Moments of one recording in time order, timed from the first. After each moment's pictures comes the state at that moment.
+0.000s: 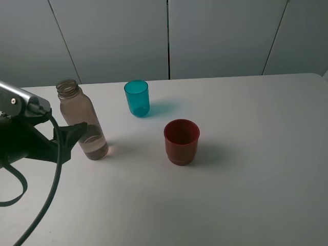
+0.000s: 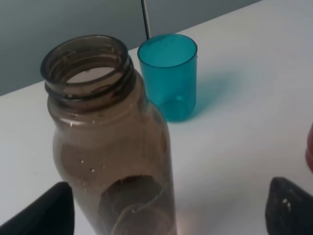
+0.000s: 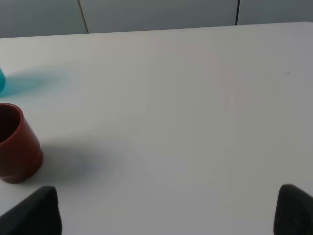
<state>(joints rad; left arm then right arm) -0.63 1.12 -0.19 -0.51 -0.51 0.40 -0.01 0.00 -0.50 0.09 1.10 0.00</state>
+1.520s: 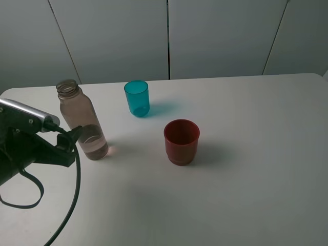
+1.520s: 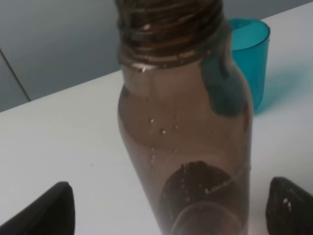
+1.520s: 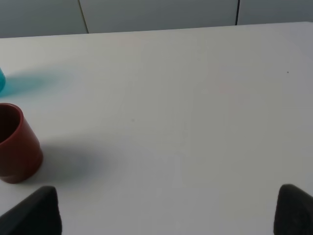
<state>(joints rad) -0.64 1.47 -0.09 -0.47 -1.01 0.32 -0.01 0.00 -0.50 0.09 1.10 0.00</state>
